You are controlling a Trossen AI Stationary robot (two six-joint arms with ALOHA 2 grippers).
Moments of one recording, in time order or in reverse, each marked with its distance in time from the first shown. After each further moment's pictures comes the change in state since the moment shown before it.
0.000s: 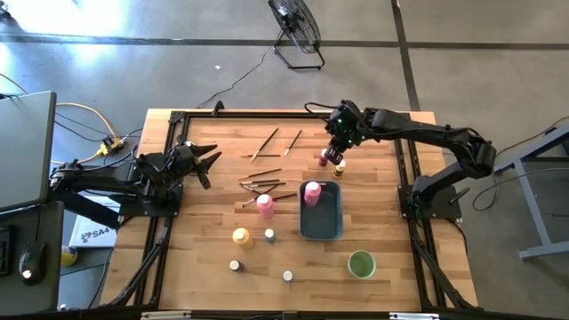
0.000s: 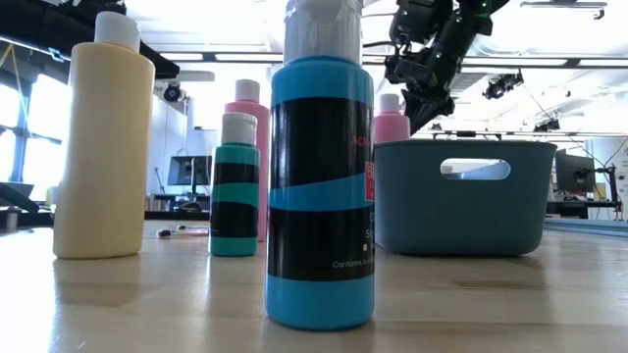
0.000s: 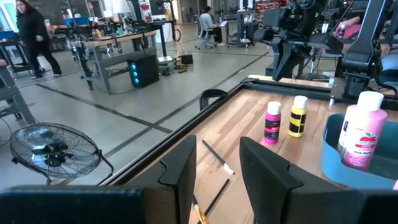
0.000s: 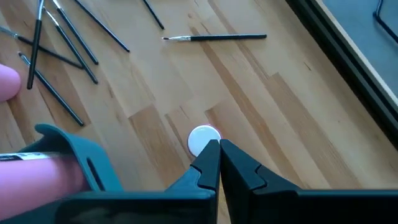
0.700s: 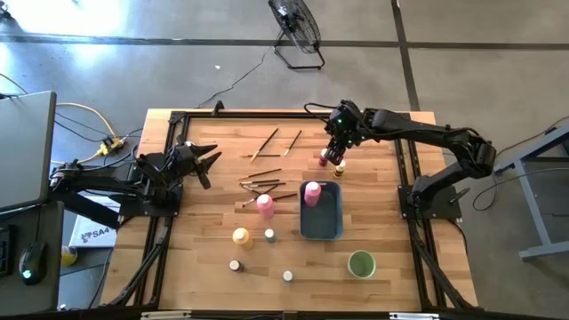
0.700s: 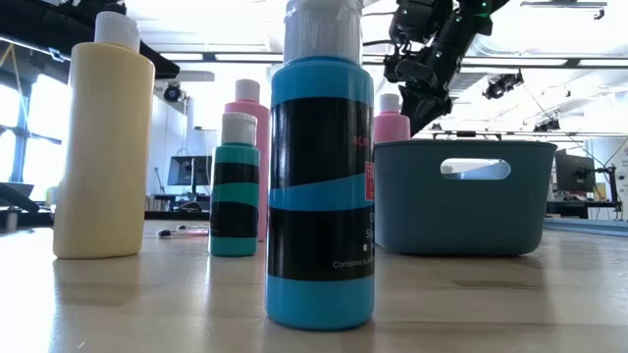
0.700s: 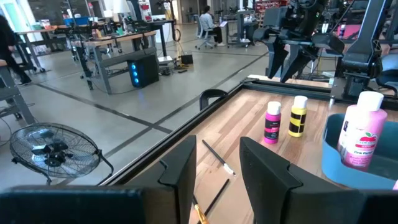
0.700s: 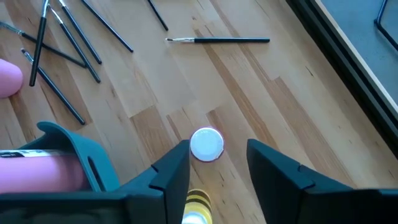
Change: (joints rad) left arm 0.000 0.000 0.000 0.000 0.000 0.000; right arm 0.002 0.000 0.000 0.006 -0.003 -0.026
